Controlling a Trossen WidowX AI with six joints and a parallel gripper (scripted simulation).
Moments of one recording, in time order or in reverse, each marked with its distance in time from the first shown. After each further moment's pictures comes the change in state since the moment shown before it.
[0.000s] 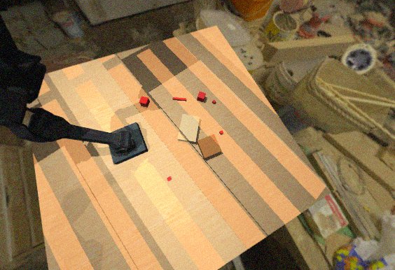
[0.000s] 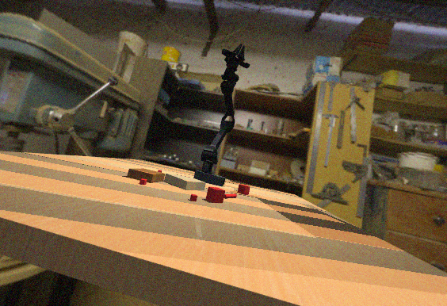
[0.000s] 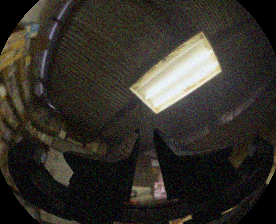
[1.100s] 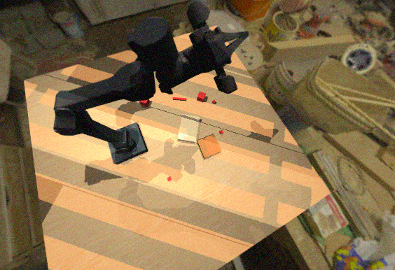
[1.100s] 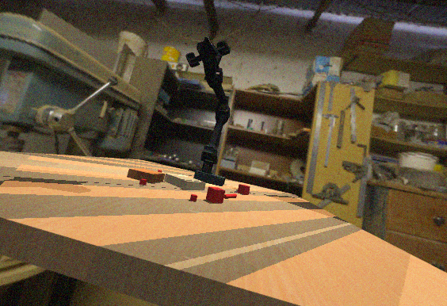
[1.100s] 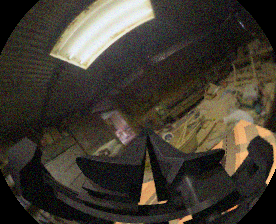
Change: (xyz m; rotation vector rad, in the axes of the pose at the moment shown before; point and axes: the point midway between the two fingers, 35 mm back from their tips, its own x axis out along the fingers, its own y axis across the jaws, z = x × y) arm -0.090 -0.288 -0.227 0.114 0.569 -0.788
